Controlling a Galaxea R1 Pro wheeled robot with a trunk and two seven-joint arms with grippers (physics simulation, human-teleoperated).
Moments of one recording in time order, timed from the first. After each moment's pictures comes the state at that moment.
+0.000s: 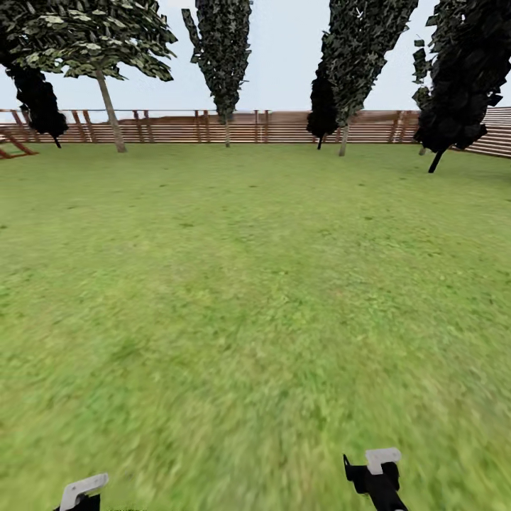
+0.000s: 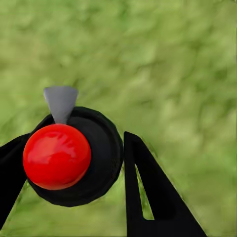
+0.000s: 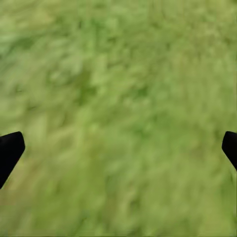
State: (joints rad) left arm -0.41 0.24 0.18 -0.08 0.10 -0.30 -0.04; right arm -0.44 -0.05 -0.33 -0.17 0.43 -0.44 -0.06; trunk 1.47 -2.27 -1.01
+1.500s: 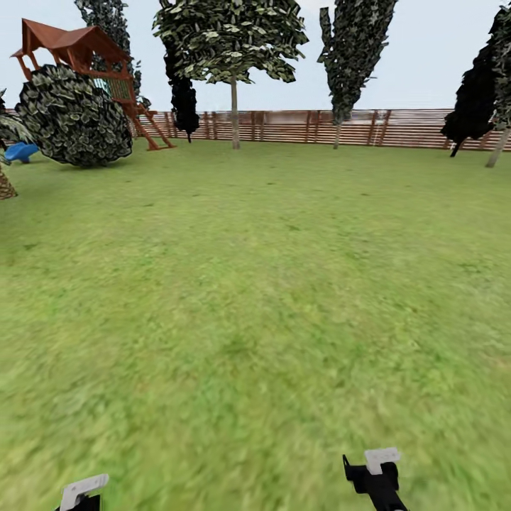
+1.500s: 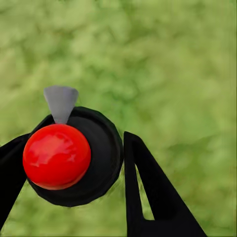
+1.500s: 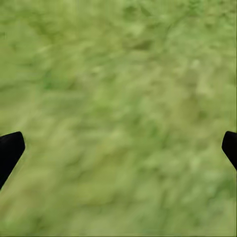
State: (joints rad) left arm -0.41 0.24 0.18 -0.08 0.10 -0.30 -0.04; right arm -0.44 -0.05 -0.33 -0.17 0.43 -0.44 -0.06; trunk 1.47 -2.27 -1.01
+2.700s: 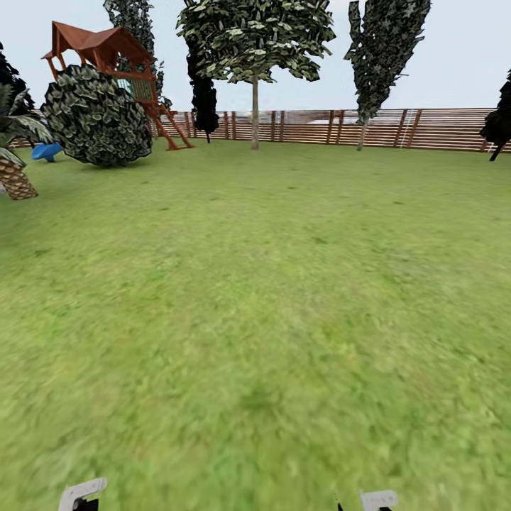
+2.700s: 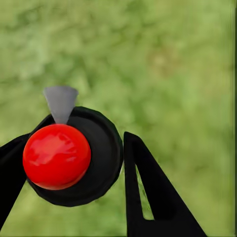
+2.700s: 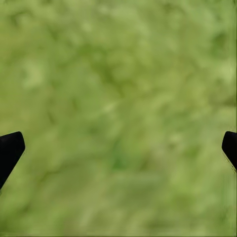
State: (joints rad) left arm -0.40 0.25 0.18 -0.08 0.10 -0.30 -0.04; right arm -0.39 -0.03 -0.33 -0.02 0.44 -0.44 -0.06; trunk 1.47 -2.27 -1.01
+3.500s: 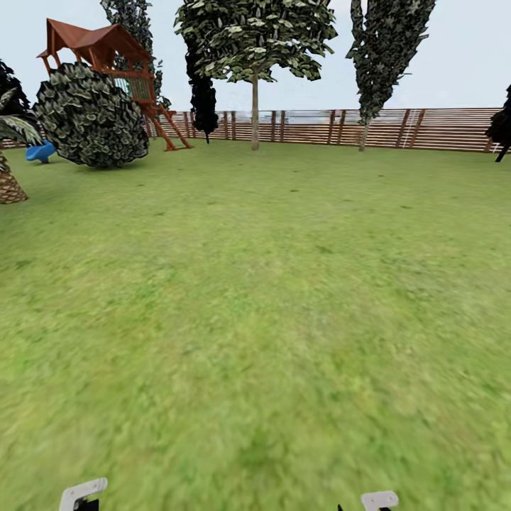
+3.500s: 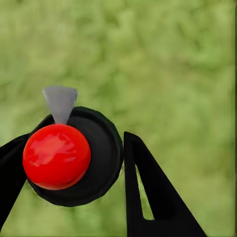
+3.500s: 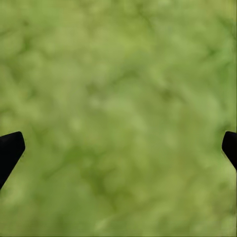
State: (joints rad) left arm -0.40 0.24 0.18 -0.08 0.10 -0.30 -0.04; right arm -0.39 -0.03 -0.33 -0.03 0.44 -0.44 -0.06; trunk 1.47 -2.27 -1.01
